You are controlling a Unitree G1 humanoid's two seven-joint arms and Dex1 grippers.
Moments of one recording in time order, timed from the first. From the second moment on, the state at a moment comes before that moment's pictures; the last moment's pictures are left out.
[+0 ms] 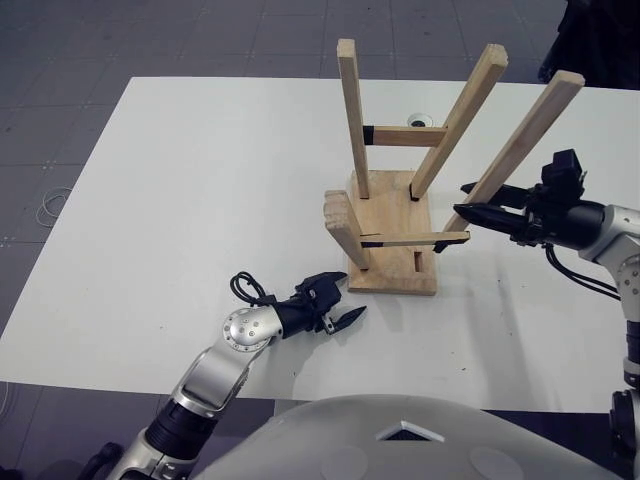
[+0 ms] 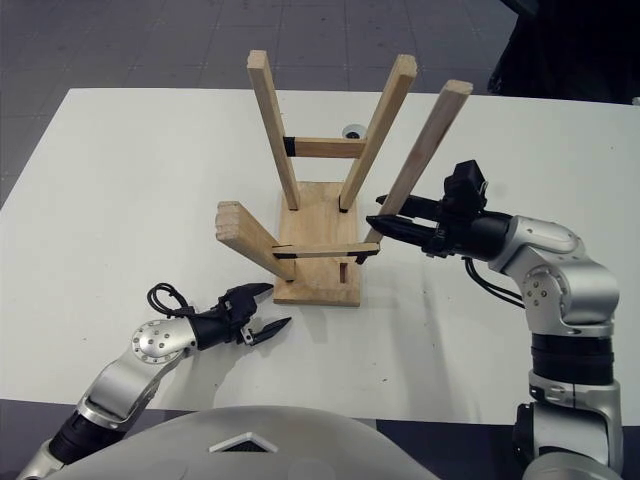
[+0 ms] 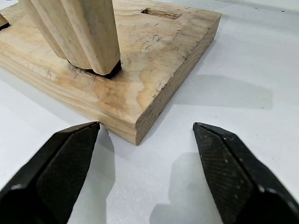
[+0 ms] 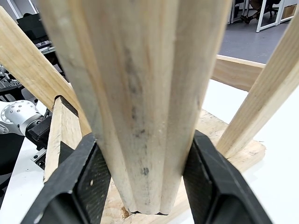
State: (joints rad) left arm 0.24 0.49 -0.43 -0.38 -0.05 0.32 -0.60; right arm -0.17 -0.71 -0.12 -0.13 0.68 0.61 1.09
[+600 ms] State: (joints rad) left arm 0.27 0.48 -0.43 -0.38 0.01 0.26 -0.56; right arm 0.03 -0.72 -0.13 -0.14 0.58 0.43 1.14
